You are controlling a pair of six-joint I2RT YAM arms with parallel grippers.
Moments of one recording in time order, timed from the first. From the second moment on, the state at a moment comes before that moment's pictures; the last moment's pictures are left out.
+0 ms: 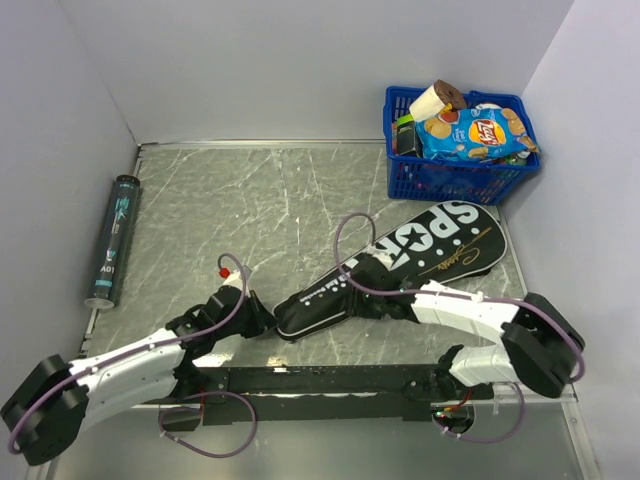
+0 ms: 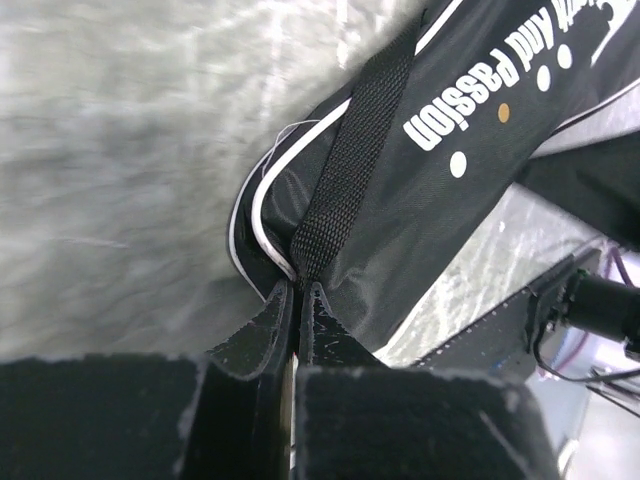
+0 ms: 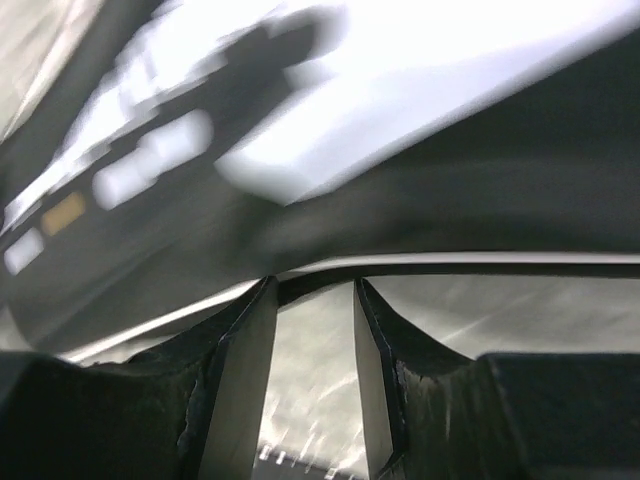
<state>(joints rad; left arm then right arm) -0.78 0.84 0.18 0.00 0.03 -1.00 0.82 1.30 0.60 -0.34 0.12 0.91</state>
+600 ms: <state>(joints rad) -0.81 0.97 0.18 0.16 0.08 -1.00 1.28 1.43 0.67 -0.23 0.21 1.12</state>
